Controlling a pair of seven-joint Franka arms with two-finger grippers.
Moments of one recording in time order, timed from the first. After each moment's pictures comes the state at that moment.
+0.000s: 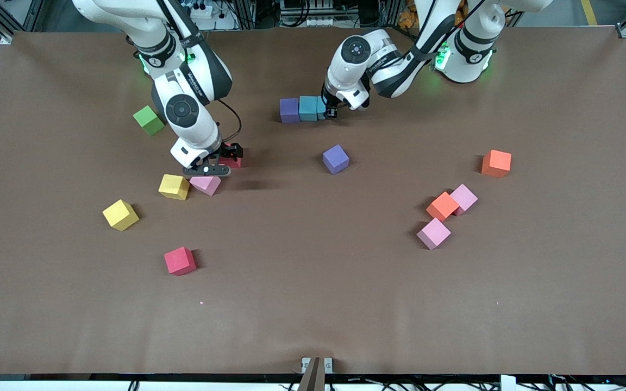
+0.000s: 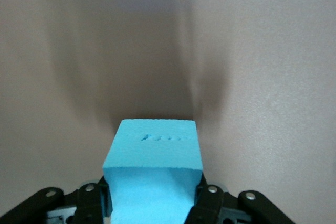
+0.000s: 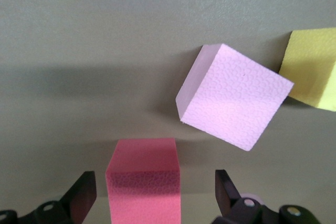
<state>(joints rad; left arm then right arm) -0.43 0.40 -0.68 -2.40 -0.05 2.79 -2.58 0.62 0.18 -0.09 -2.39 0.10 2.42 0.45</state>
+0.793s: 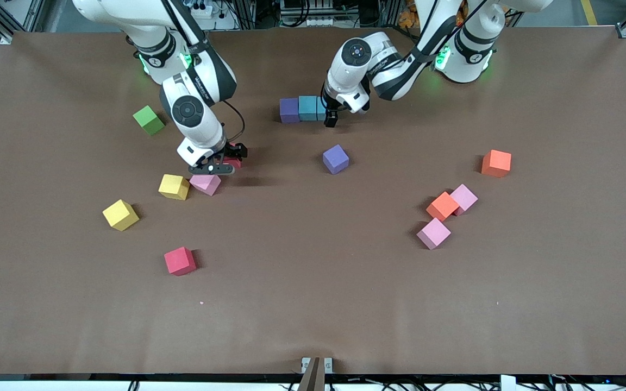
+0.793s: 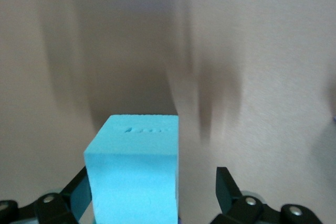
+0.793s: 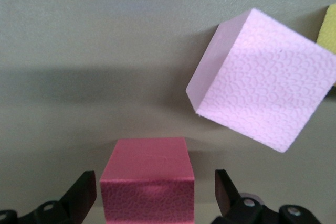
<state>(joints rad) -0.43 0.40 -0.65 -2.37 -0.04 2.79 -2.58 0.65 0.22 -0.09 -2.44 0.12 2.53 0.45</state>
